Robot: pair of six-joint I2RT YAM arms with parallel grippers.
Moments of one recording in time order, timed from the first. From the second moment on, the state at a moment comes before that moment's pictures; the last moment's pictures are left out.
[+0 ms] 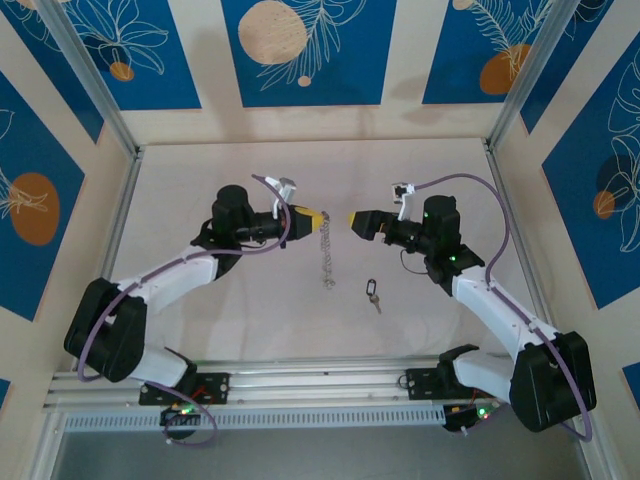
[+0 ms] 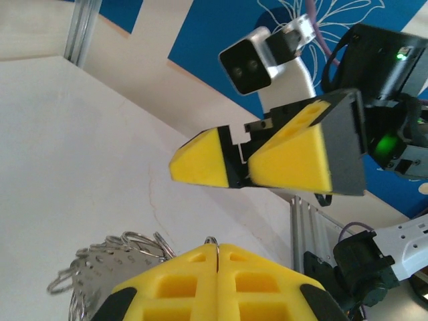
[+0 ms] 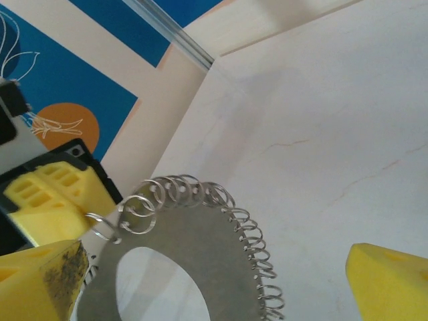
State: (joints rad) left arm -0.52 1.43 0.86 0.45 0.84 -0.40; right arm 0.32 1.11 0.69 0.11 -0.60 0.63
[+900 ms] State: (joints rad) left arm -0.51 1.48 0.97 0.59 1.07 -0.52; right arm 0.30 1.20 0.88 0.13 -1.07 0.46
